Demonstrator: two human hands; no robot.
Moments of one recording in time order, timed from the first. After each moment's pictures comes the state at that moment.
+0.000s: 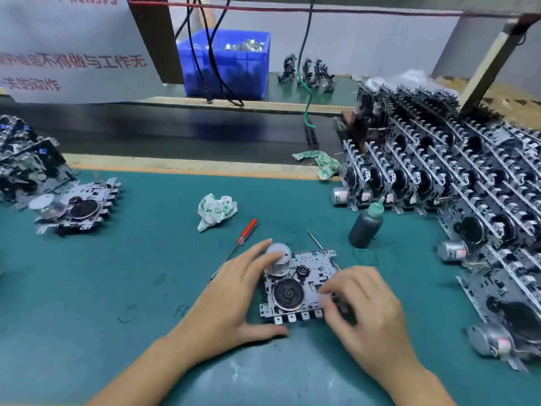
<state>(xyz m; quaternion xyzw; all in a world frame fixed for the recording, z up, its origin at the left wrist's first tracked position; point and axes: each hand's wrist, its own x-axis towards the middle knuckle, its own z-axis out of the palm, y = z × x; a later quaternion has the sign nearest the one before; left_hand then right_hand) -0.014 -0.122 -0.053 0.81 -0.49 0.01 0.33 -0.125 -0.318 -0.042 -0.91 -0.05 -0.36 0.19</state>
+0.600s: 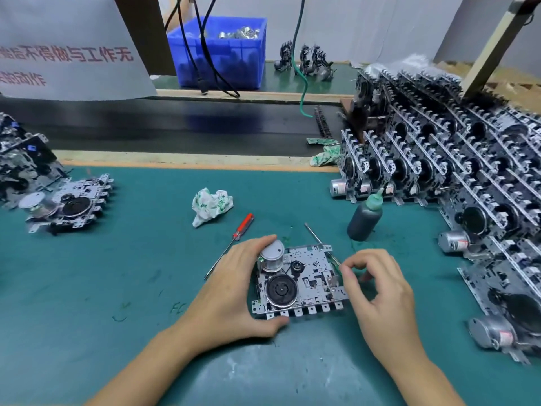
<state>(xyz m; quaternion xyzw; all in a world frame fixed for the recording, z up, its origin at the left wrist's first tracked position) -0.015 -0.132 -0.044 0.83 -0.44 -0.03 0.35 -0.125 -0.327 -0.047 -0.87 0.12 -0.32 0.35</state>
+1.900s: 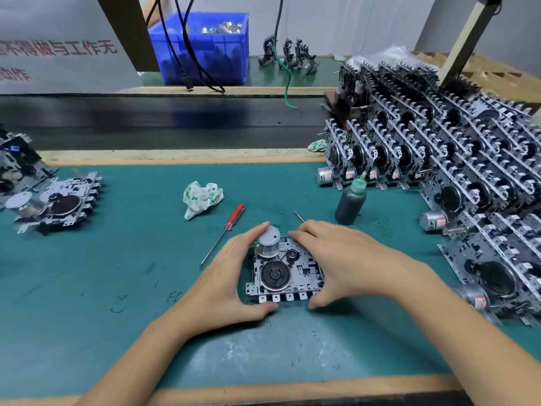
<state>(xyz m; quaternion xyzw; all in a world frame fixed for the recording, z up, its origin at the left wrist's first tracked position) -0.014 -0.128 -0.052 0.79 -0.45 -0.09 0.41 -0.084 -0.339 0.001 -0.99 -0.09 0.08 0.02</state>
